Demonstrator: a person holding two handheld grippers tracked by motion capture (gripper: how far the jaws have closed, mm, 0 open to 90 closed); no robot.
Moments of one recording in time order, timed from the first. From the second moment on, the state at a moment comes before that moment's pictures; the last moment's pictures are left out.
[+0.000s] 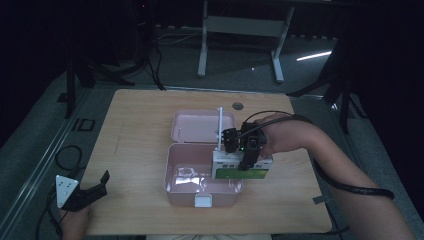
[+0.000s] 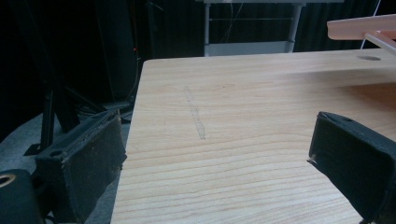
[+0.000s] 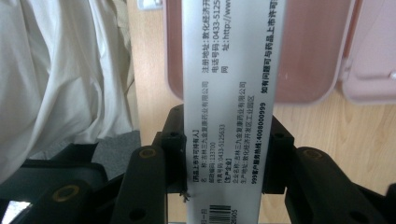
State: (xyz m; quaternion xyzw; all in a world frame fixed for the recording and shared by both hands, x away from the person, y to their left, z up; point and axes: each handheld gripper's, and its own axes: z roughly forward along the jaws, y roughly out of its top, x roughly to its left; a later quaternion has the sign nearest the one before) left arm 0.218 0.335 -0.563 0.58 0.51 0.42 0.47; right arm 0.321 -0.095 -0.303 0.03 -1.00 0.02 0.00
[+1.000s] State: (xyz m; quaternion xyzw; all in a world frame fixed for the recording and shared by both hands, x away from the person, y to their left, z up) left arm 0.218 0.335 -0.563 0.58 0.51 0.42 0.47; right arm 0.322 -0.037 -0.375 0.06 -1.00 0.04 0.03
